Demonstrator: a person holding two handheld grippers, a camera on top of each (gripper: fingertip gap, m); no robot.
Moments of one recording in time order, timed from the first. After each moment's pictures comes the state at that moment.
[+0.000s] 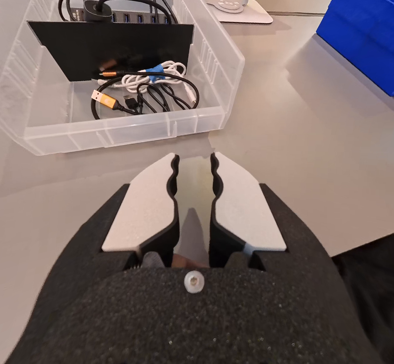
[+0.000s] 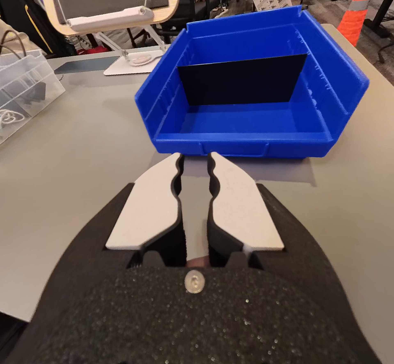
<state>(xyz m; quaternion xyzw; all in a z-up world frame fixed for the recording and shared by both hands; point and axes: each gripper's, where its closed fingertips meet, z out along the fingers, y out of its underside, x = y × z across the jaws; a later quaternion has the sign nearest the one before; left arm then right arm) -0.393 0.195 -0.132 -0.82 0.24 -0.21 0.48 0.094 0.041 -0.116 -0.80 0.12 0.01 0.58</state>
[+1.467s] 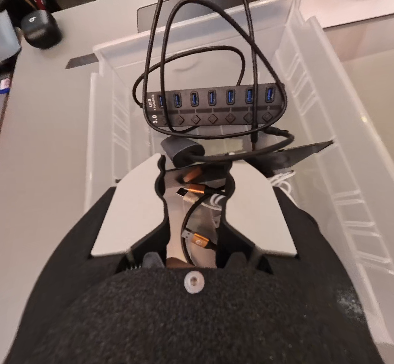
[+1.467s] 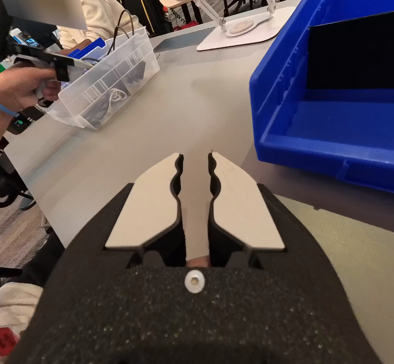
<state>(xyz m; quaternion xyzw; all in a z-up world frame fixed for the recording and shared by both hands) -0.379 0.412 -0.111 -0.87 0.26 -0.04 0.42 -0.007 0.090 -0.130 -0.81 0.02 0.21 0.55</state>
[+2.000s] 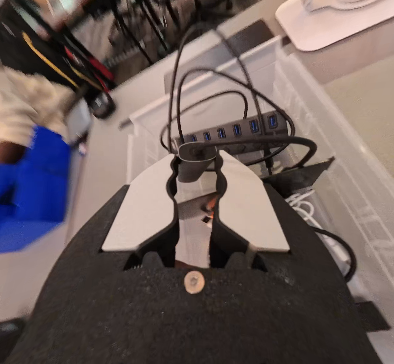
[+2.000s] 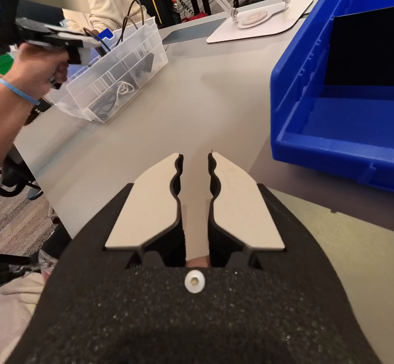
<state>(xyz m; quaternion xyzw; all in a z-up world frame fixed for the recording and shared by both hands) -0.364 0.424 -0.074 -0.80 0.32 0.06 0.50 -0.020 0.088 -0.131 -0.81 0.00 0.22 0.54</state>
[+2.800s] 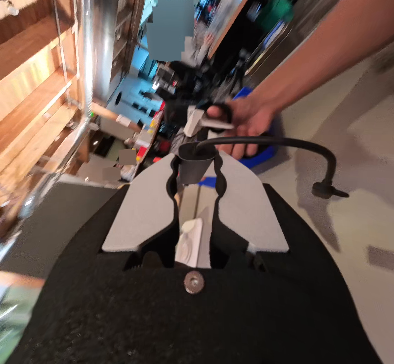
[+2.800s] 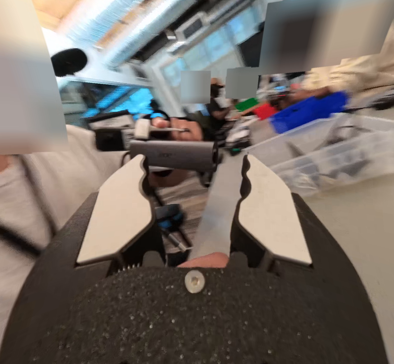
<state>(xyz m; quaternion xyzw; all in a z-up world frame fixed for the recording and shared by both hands) -0.151 0.093 0.064 -0.22 0.71 -0.15 0.65 -0.107 0.148 0.045 -0.55 -0.25 0.63 0.49</state>
